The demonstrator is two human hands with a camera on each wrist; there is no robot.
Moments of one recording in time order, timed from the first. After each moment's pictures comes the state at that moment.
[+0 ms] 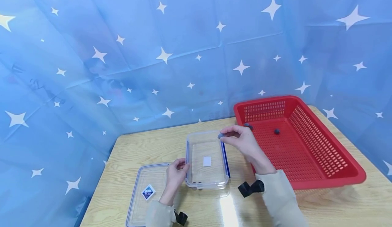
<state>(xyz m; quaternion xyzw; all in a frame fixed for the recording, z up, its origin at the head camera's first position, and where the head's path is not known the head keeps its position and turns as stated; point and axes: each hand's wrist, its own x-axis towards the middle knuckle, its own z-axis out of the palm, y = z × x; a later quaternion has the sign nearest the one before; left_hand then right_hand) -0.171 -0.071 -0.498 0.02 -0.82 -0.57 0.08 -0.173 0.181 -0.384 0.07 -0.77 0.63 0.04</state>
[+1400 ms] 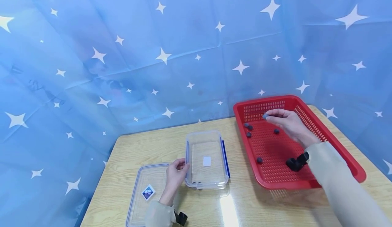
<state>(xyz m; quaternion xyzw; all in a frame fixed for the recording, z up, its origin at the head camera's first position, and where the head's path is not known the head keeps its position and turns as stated) -0.171 -0.072 -0.498 0.01 -0.81 -0.58 0.08 -0.217 0.340 -0.409 0.12 -0.61 0.79 -0.03</state>
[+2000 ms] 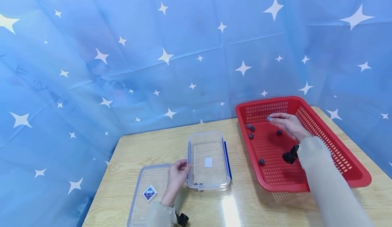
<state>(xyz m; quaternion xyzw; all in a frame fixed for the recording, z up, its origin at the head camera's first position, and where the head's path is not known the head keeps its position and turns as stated) -0.171 -0.073 -0.497 0.02 -0.82 -0.57 0.07 -0.252 0.367 -0.458 0.03 -0.58 0.81 -0.08</state>
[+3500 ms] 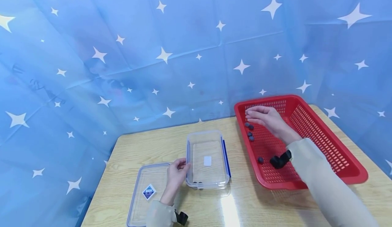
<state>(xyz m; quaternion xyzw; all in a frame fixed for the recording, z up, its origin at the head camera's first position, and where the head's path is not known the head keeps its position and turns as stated) -0.172 -0.071 -0.499 0.01 -0.82 -0.57 0.08 -0.227 0.281 -0.385 0.14 -0.60 0.79 -0.05</state>
